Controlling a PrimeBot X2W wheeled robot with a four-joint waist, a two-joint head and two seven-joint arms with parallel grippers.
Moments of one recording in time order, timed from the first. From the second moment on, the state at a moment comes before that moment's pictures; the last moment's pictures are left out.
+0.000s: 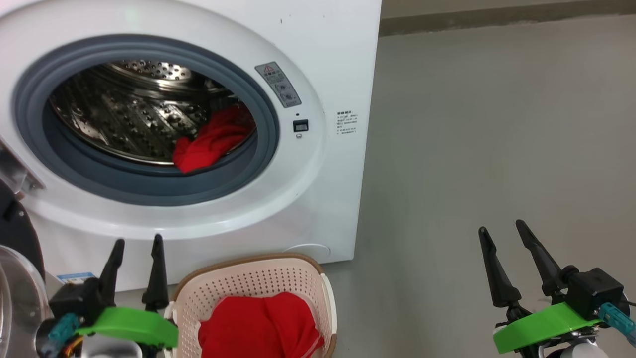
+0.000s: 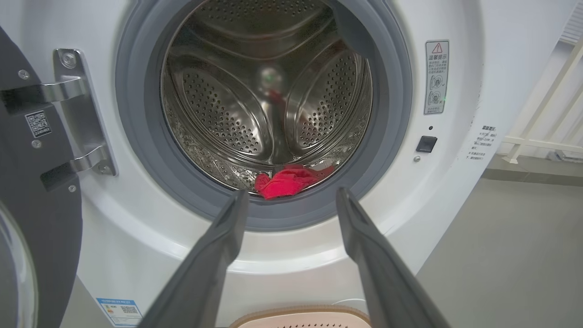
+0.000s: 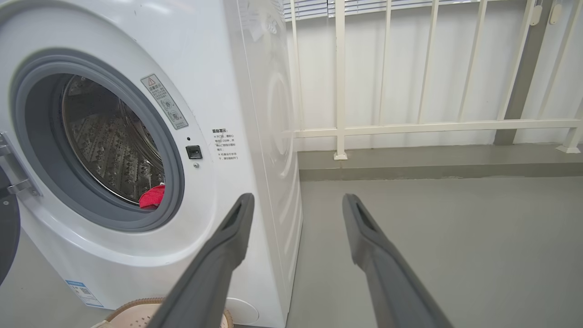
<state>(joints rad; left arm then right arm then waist) -0.22 0.04 0.11 0.43 -0.23 -0.12 -0.25 -0.02 -0.10 0.03 0.18 0.31 0.12 -0.26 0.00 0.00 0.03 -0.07</state>
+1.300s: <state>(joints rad) -1.04 0.12 0.16 0.86 -0.19 -0.12 -0.25 -0.30 -0.10 0.10 0.11 0.32 0.12 -0.26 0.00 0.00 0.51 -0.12</state>
